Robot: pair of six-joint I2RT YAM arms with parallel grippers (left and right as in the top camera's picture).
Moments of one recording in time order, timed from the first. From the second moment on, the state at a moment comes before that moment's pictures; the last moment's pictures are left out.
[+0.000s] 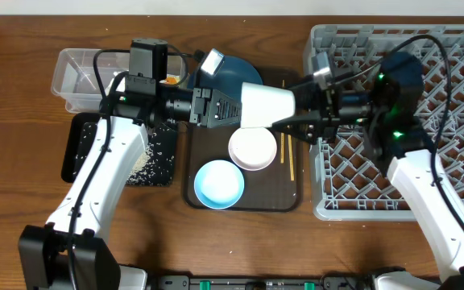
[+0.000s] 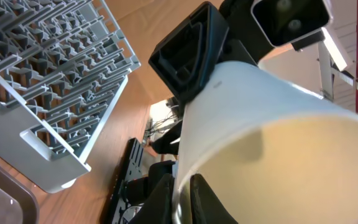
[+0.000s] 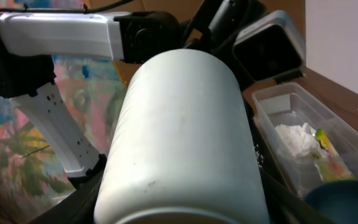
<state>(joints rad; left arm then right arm) -0.19 1.57 1.28 -0.49 1.51 -0.36 0.18 1.41 1.05 0.21 -1.42 0.18</state>
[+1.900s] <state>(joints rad) -0.34 1.57 1.26 -0.78 0.15 -0.36 0.10 1.55 1.48 -1.48 -0.09 0.16</state>
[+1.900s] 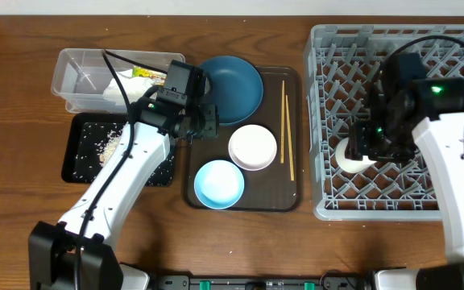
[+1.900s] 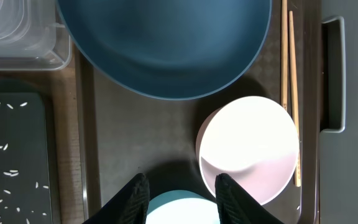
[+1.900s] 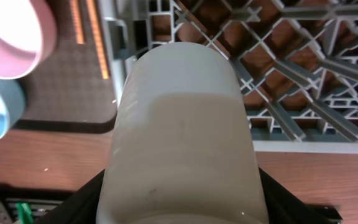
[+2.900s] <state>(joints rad) -0.34 1.57 1.25 -0.79 0.15 -0.36 0.12 1.56 1.26 -1.22 -0.08 0.17</state>
